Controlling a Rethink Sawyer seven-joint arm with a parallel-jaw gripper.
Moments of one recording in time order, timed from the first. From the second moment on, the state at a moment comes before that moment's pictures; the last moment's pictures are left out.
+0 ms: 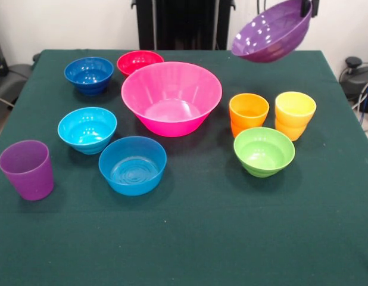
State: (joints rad) arm 0.04 -0.99 0.11 2.23 0.00 0.23 1.87
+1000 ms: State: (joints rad) arm -0.03 -0.99 0.12 2.14 0.00 0.41 1.87
